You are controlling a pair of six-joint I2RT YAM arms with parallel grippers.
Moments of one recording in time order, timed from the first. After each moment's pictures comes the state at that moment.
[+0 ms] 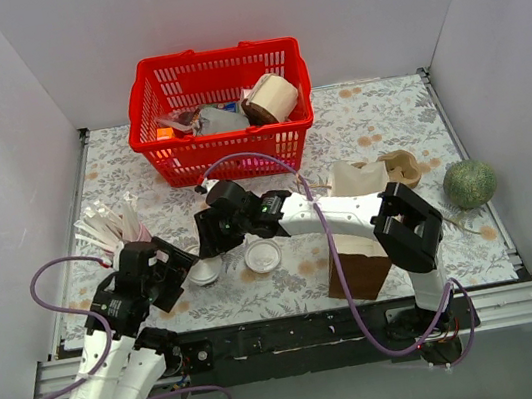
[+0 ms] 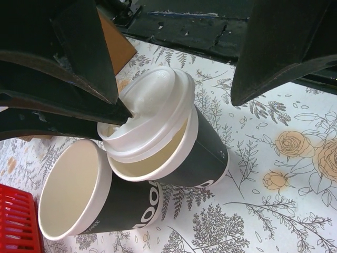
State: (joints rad) left arm -0.33 0.54 0.64 -0.97 -0.08 -1.19; right arm 1.12 1.92 1.48 -0.27 -0.15 0.69
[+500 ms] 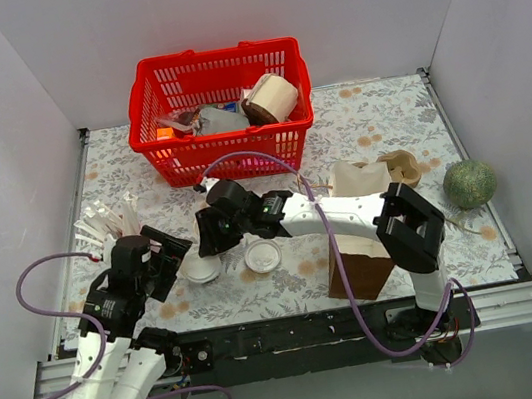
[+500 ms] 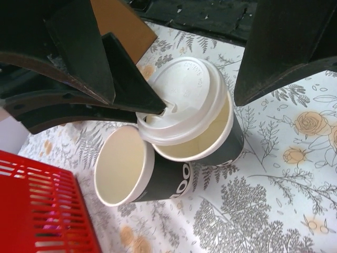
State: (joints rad) left arm -0.33 0.55 0.70 -0.93 -0.14 -1.21; right arm 1.12 1.91 1.48 -0.24 -0.15 0.68
